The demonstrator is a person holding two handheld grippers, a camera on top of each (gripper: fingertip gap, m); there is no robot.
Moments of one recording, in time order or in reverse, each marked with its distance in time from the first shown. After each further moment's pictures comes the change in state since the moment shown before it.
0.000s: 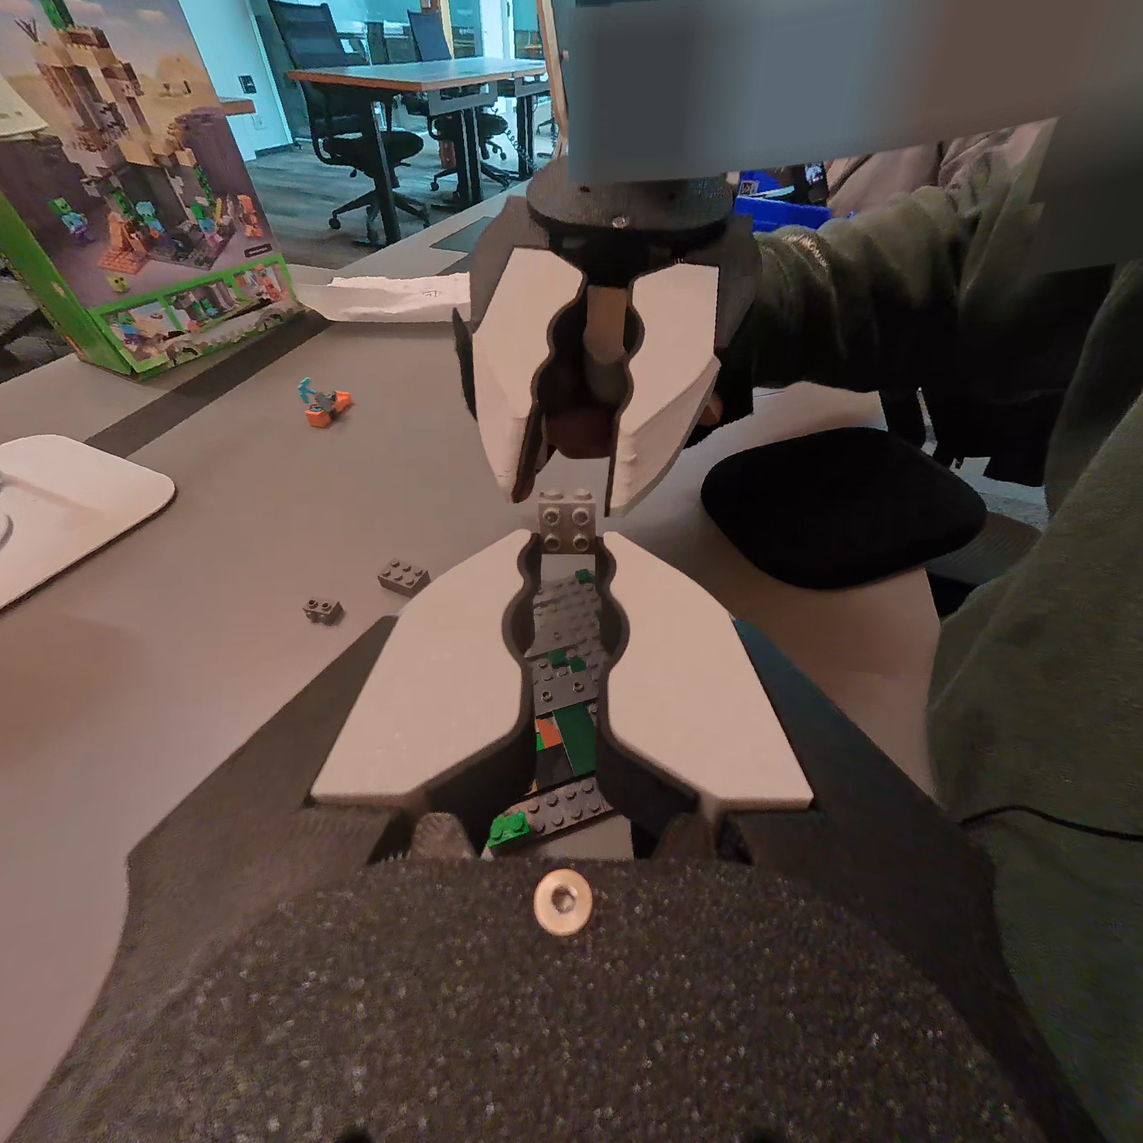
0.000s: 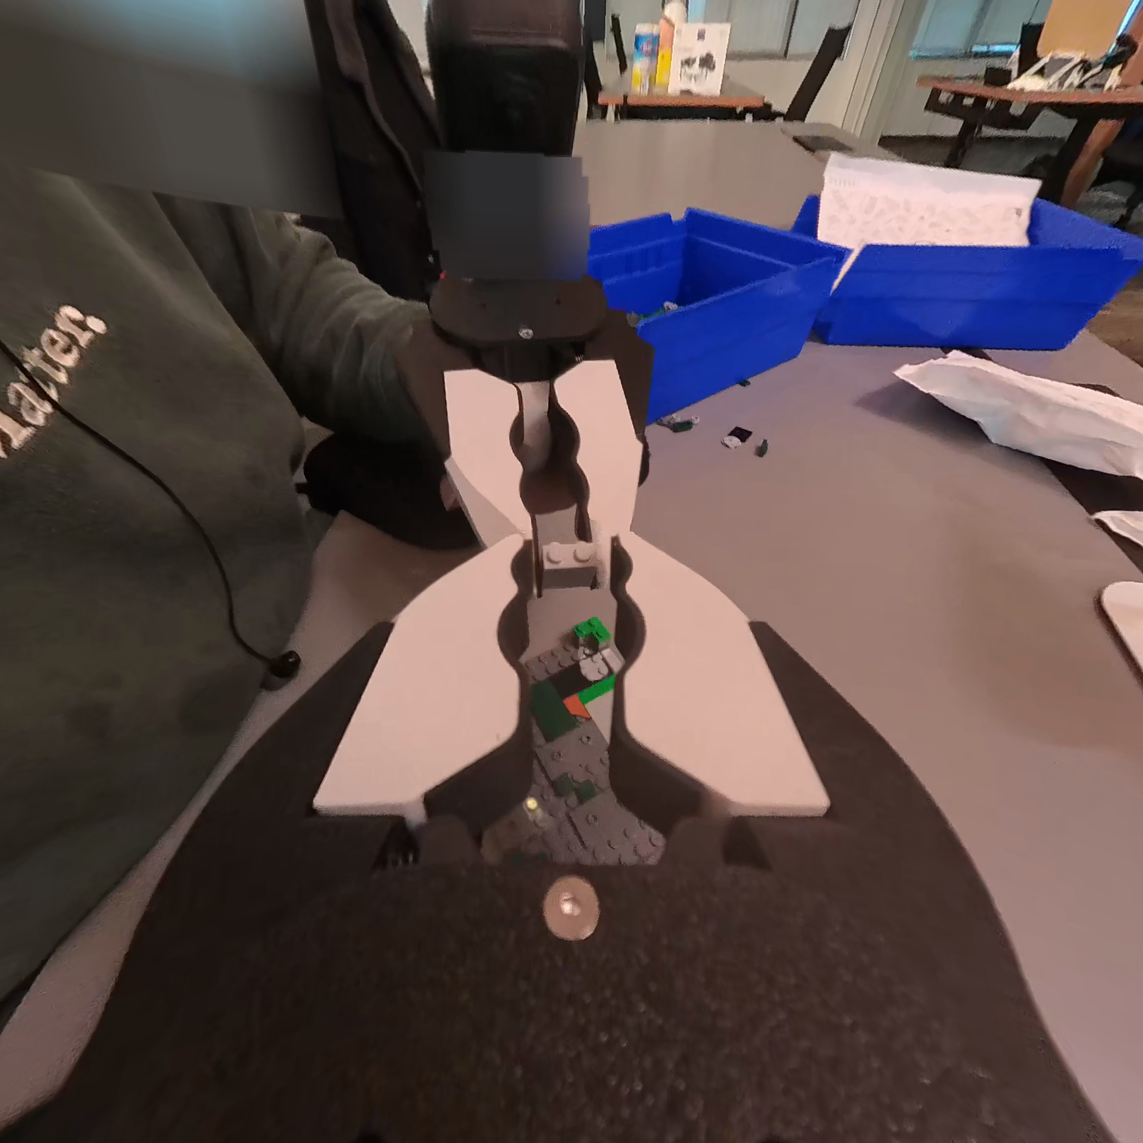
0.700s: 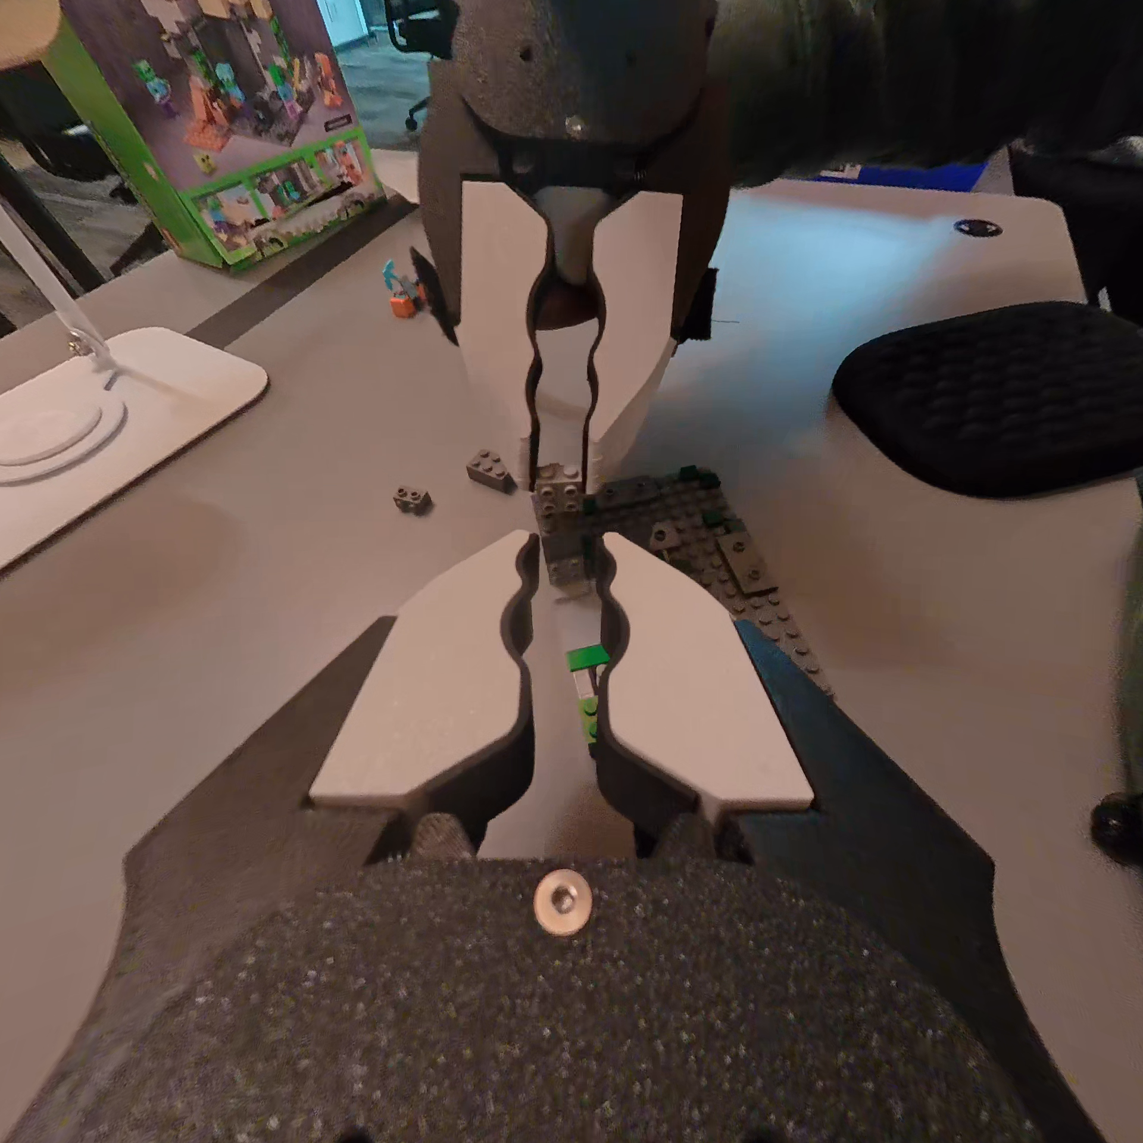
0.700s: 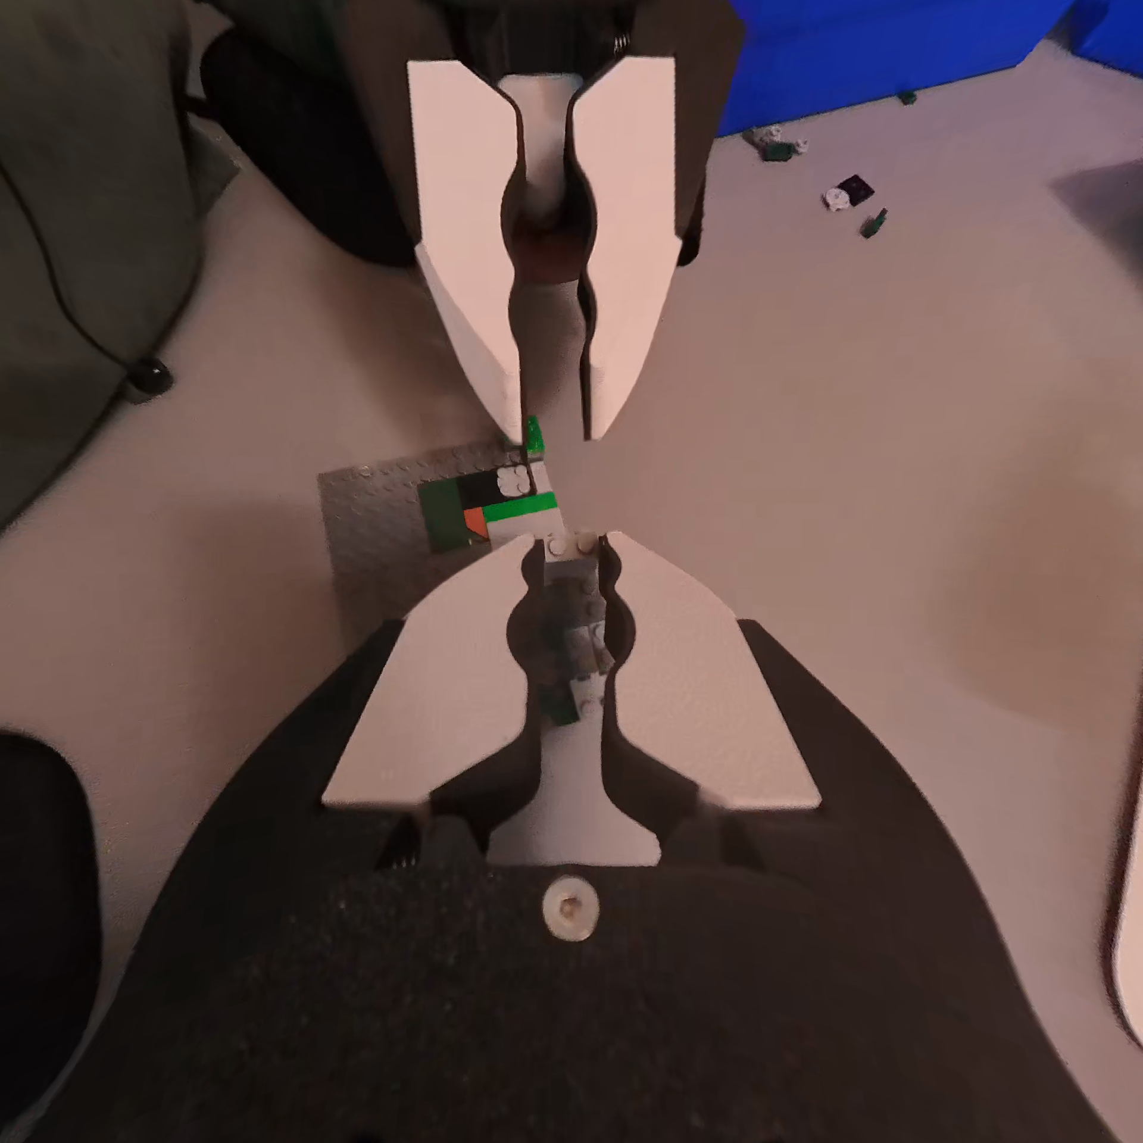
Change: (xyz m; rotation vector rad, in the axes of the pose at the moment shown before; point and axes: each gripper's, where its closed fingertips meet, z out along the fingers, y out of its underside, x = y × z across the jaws) left arm -0.038 0.047 -0.004 -0.134 -0.142 0.041; right arm 0.043 0.073 0.010 -0.459 -0.182 -0.196
